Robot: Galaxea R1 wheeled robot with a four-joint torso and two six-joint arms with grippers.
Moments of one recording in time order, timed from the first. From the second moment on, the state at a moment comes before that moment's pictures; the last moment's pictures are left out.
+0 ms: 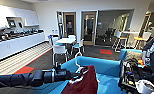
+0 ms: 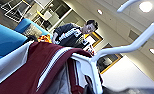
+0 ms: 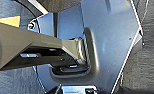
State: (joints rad) left arm 0.26 2.18 -0.84 0.56 0.02 -1.13; right arm -1.71 3.00 -2.66 -0.31 0.28 0.38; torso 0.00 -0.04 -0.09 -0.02
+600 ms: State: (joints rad) left arm 0.26 2.18 -0.84 0.56 0.02 -1.13; right arm -1.71 3.00 -2.66 -0.31 0.28 0.38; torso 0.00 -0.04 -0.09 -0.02
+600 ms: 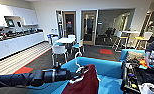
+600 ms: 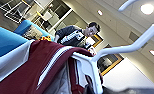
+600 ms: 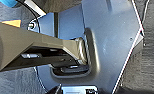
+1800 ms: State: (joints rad) left arm 0.25 2.24 -0.90 0.56 0.00 -1.13; right arm -1.68 3.00 -2.66 -0.31 0.29 0.37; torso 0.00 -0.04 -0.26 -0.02
